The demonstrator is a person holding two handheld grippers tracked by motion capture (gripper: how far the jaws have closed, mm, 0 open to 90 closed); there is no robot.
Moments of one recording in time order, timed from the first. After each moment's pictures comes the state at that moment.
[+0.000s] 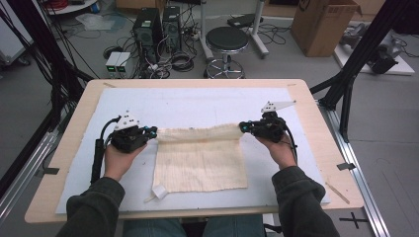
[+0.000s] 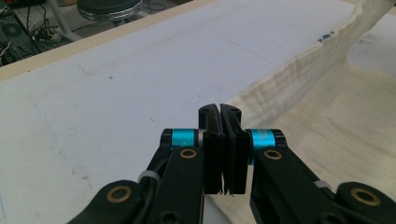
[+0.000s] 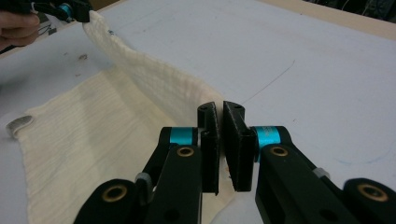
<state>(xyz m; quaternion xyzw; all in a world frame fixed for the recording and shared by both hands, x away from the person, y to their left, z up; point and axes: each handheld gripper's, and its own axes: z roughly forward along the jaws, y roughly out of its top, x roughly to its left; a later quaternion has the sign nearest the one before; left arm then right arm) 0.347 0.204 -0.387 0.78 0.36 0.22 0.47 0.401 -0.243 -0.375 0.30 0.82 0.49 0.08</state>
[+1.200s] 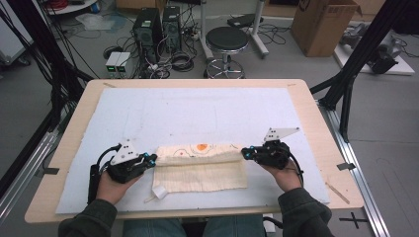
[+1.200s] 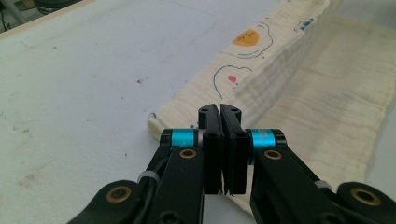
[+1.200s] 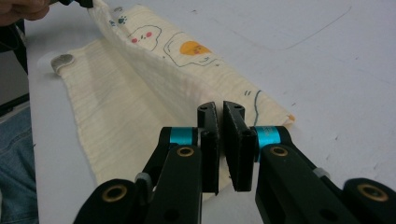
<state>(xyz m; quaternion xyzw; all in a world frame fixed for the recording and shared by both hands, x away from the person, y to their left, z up) 0.282 0.204 -0.413 0.82 0.29 0.20 0.46 0.340 -0.251 -0.409 0.28 0.83 0.47 0.05</state>
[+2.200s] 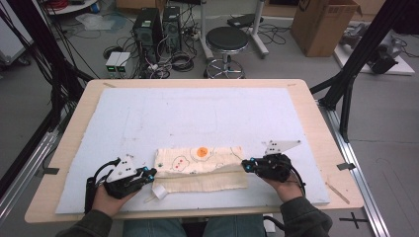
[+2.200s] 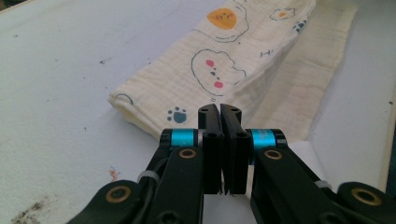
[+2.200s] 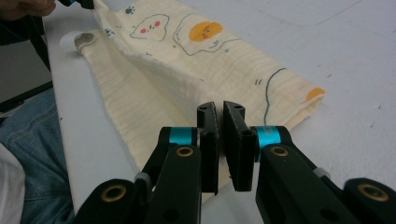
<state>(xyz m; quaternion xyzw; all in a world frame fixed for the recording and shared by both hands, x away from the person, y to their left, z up) 0.251 0.207 -0.425 0.83 0.26 0.18 0.46 0.310 -0.252 -0.422 0.27 0.84 0.47 0.04</state>
